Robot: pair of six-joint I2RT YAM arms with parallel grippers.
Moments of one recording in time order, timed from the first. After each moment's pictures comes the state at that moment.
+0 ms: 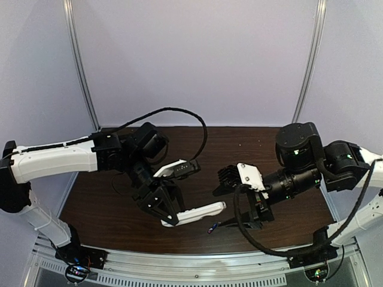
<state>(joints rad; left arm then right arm) -1.03 1.49 1.24 -0.68 1.27 0.01 1.34 1.12 1.21 -0.60 -0.24 -0.24</state>
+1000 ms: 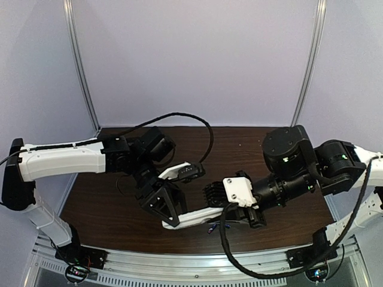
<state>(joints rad) -1.04 1.55 1.25 -0.66 1.39 -0.02 1.42 1.21 1.31 -0.66 -0.14 -0.36</state>
